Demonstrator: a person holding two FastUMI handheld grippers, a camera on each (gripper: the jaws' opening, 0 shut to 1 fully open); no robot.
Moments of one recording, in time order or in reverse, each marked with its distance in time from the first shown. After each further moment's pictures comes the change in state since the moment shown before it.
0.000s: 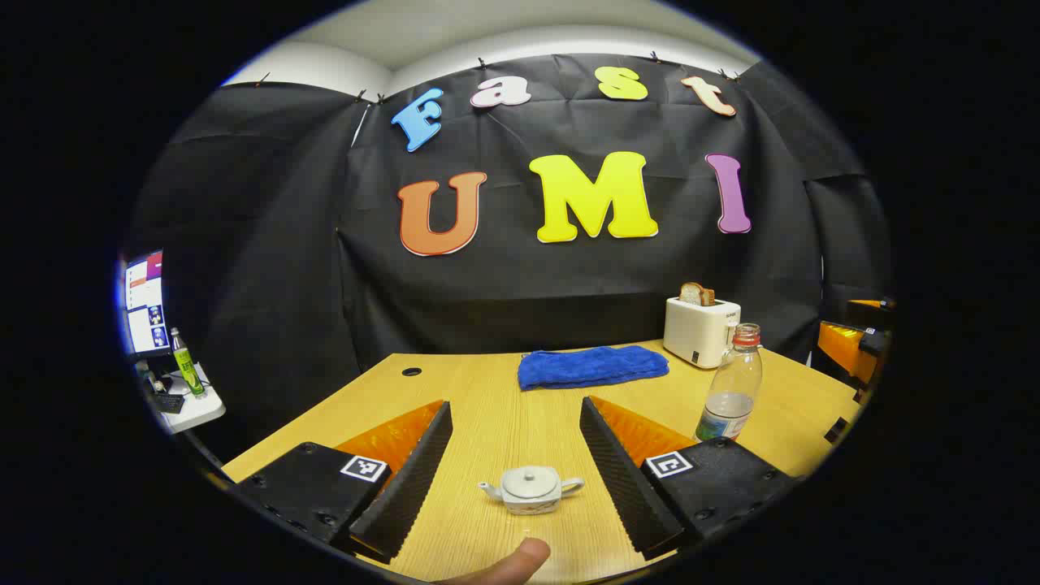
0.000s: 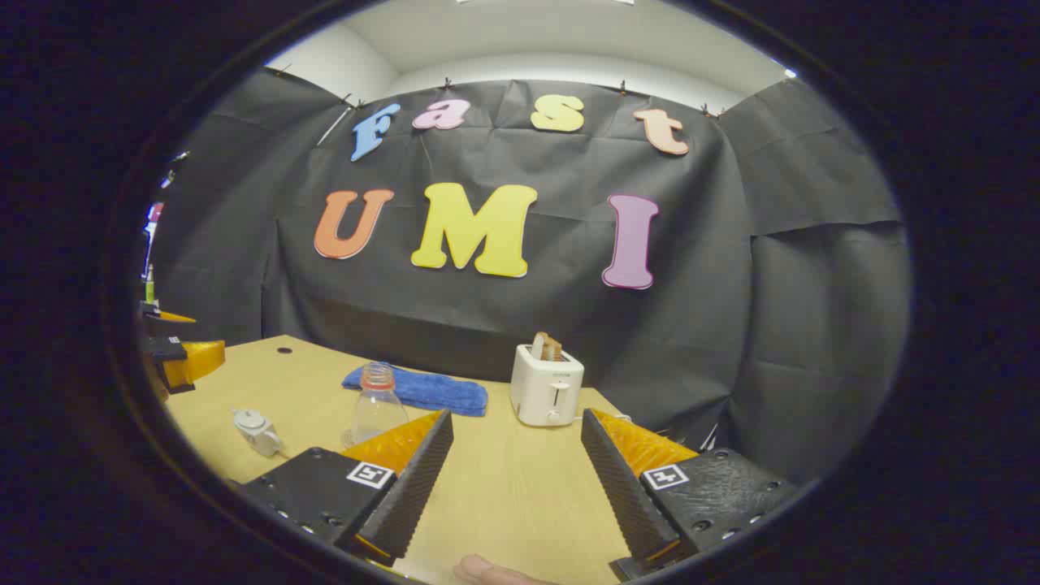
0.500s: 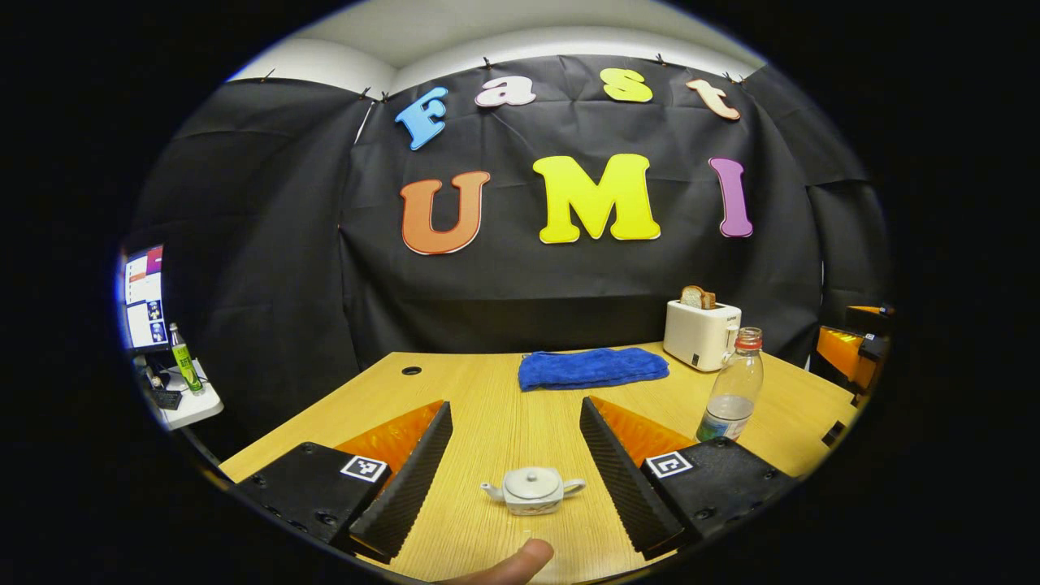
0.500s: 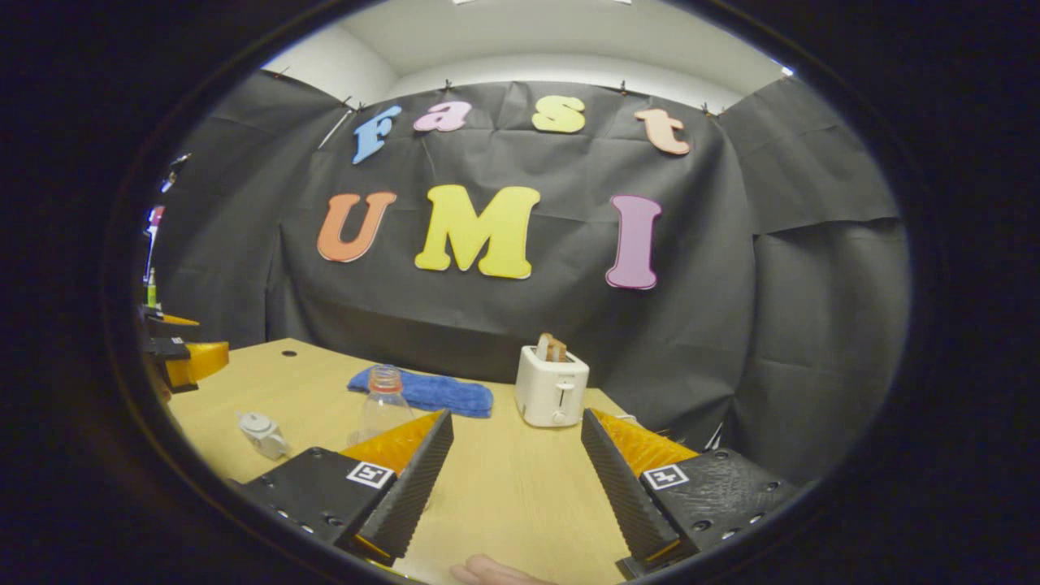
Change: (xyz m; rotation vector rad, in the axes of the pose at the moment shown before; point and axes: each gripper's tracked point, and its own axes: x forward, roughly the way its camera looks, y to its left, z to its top) left arm 0.001 0.004 0.000 -0.022 -0.002 -0.005; right arm -0.002 -0.002 0.004 0.033 -0.009 -0.002
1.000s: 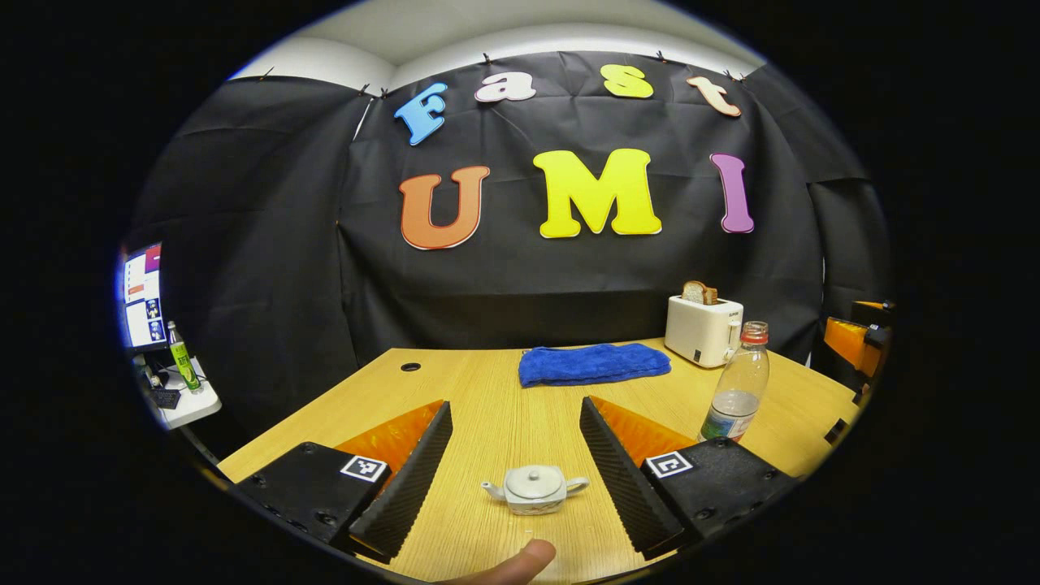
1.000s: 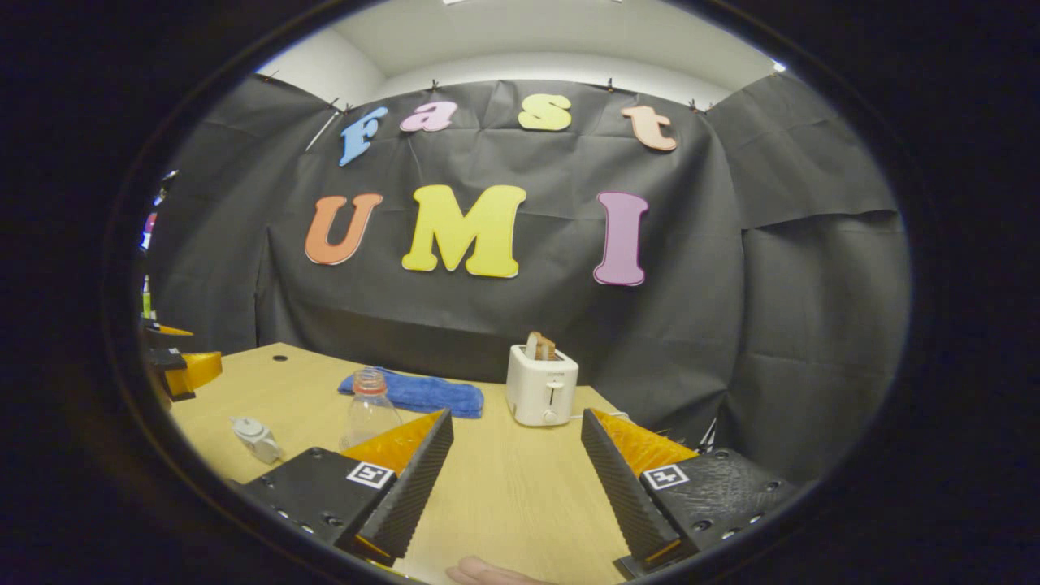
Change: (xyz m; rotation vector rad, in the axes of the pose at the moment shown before) left arm 0.007 0.000 -0.008 0.000 0.018 -0.003; right arm 0.003 -0.004 -0.003 -0.006 0.008 -0.023
